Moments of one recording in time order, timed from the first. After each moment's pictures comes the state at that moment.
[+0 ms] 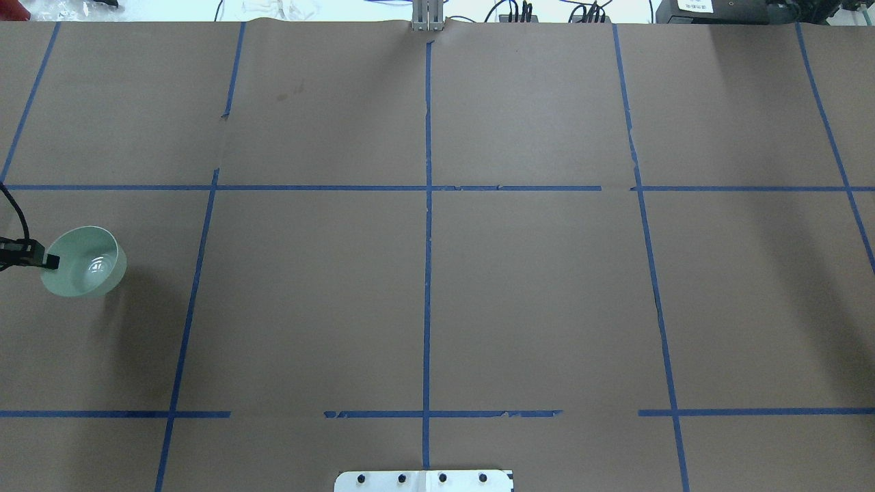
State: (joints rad) left arm -1.04 -1.42 -1.65 -2.46 -2.29 -0.90; right arm 1.58 -1.57 1.87 -1.84 2.35 -0.09
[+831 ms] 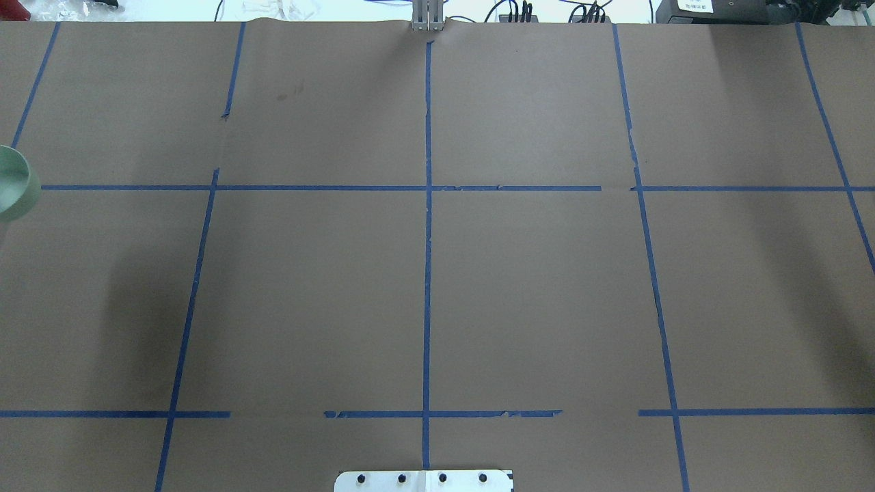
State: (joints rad) left arm -1.40 -1.53 -1.71 -1.97 -2.36 -0.40; right arm 1.54 -1.58 1.87 -1.84 2.35 -0.09
